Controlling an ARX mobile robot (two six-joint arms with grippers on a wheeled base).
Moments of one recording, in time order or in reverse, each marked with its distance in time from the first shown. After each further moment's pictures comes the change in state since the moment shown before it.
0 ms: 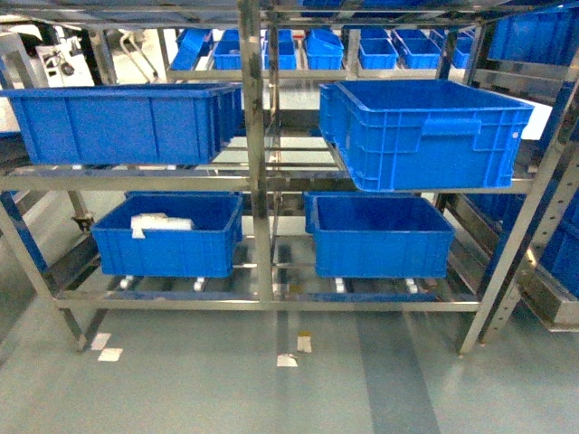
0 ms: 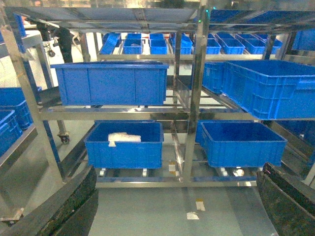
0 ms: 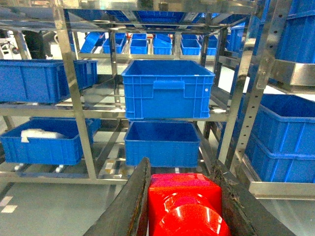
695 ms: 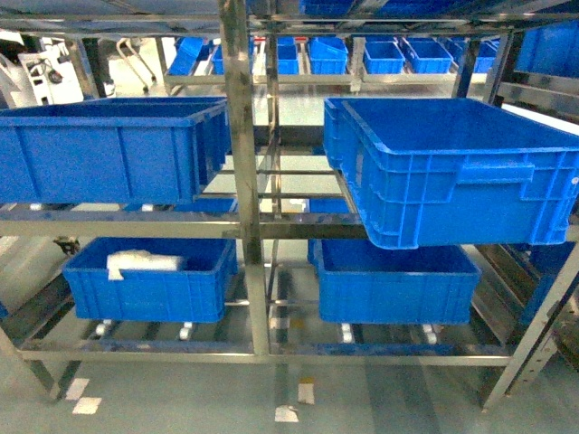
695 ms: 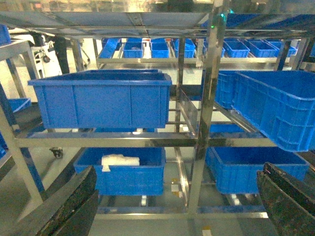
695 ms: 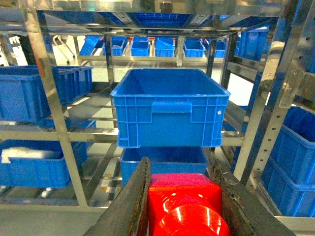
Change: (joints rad) left arm -0.001 0.000 0.000 -0.001 0.000 0.000; right arm 0.000 0.000 0.000 -0.002 0.000 0.000
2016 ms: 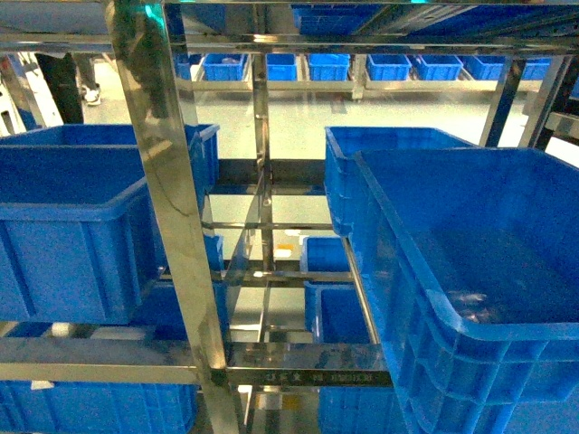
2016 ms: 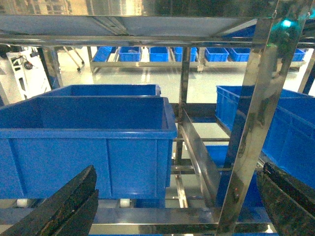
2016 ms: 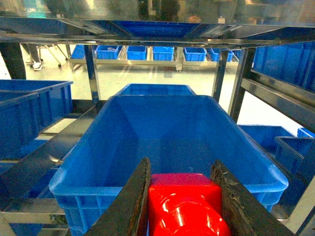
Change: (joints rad) left arm 0.000 0.000 0.000 0.002 0.000 0.000; right arm 0.000 0.000 0.000 0.001 0.000 0.000
